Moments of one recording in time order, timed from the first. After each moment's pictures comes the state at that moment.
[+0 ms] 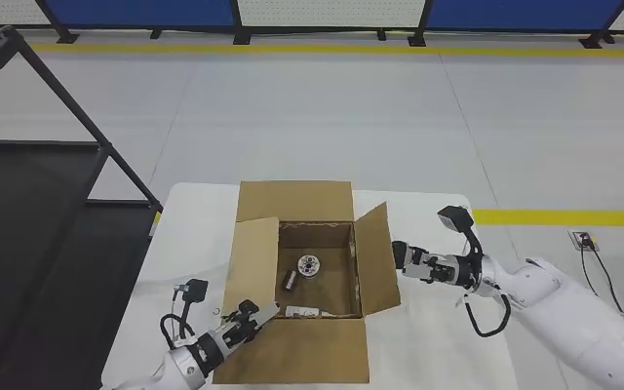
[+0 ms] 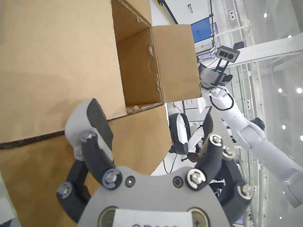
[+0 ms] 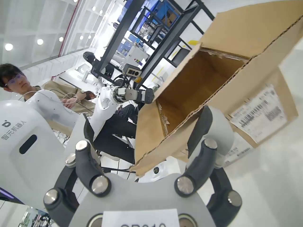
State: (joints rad) left arm 1.56 -1.24 -1.57 -2.06 0.22 -0.06 -0.72; right arm -0.42 -0.77 0.45 -1.20 0.71 -1.01 0.80
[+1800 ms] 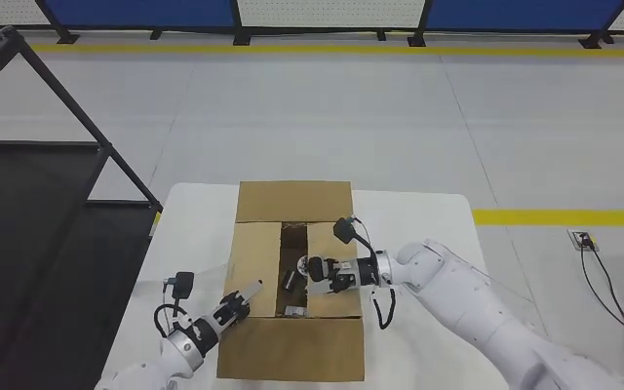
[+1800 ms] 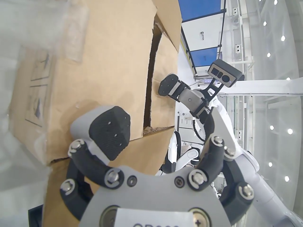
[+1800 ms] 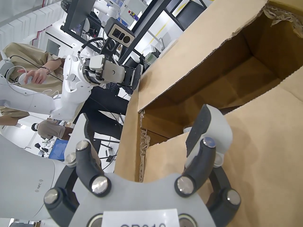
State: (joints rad) left arm 1.49 -1.21 -1.55 -1.95 0.13 0.13 -0.60; right arm -0.31 -1.30 0.36 -0.73 0.36 -1.01 0.81
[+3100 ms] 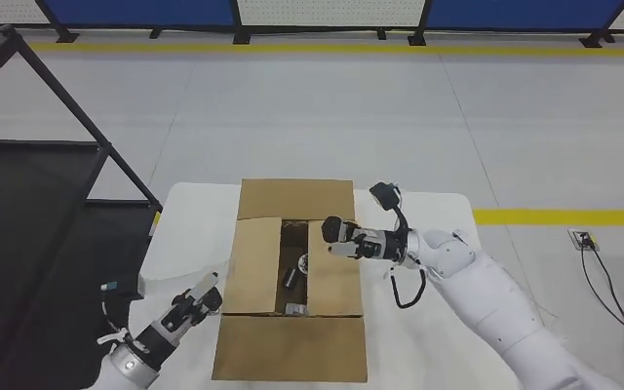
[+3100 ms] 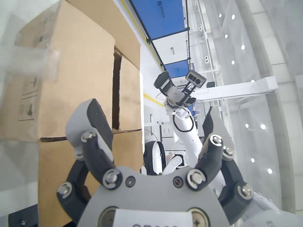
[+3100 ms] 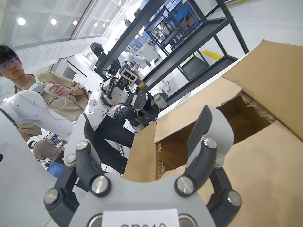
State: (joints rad) left arm 1.66 -1.19 -1.81 -2.15 -0.15 0.00 -0.59; right arm -0.40 -1.23 0.73 -0.88 0.38 -1.01 0.80
